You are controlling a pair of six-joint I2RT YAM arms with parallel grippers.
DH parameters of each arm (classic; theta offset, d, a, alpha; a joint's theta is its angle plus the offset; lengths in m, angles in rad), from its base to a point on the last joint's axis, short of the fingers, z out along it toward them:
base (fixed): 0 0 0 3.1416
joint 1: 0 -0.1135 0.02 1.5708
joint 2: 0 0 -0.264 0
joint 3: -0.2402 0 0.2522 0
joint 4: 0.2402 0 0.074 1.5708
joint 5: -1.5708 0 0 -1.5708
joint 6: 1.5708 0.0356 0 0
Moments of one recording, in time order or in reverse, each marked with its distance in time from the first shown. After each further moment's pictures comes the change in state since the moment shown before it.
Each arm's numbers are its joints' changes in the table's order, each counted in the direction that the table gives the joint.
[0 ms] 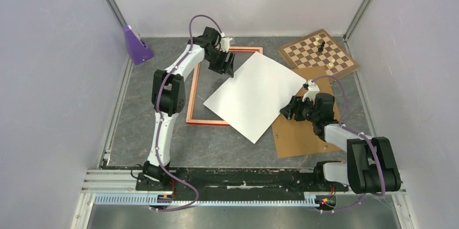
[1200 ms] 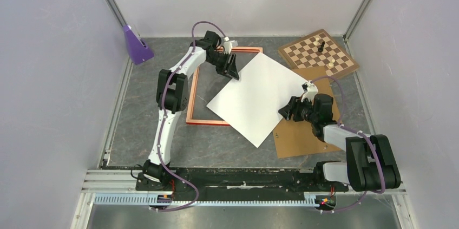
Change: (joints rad) left arm -0.027 0.143 -0.103 0.000 -0.346 -0.004; right arm -0.018 0.021 0.020 -0.069 0.012 0.029
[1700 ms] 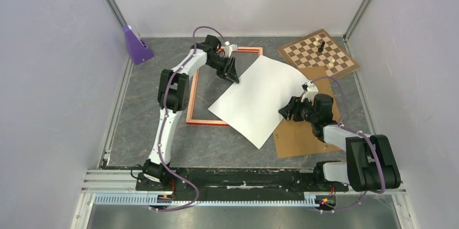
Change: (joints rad) left arm -0.005 0.031 0.008 -0.001 -0.079 0.000; right arm 0.000 0.000 0.003 -0.005 -0.003 -0.001
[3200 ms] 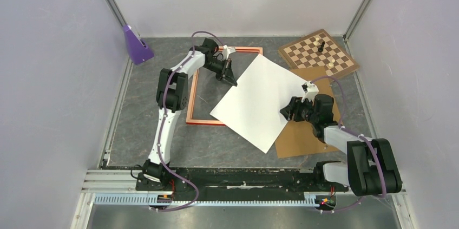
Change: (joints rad) left arm -0.023 0.017 0.060 0.000 -0.121 -0.023; right arm -0.001 -0.030 0.001 0.026 -0.030 -0.043
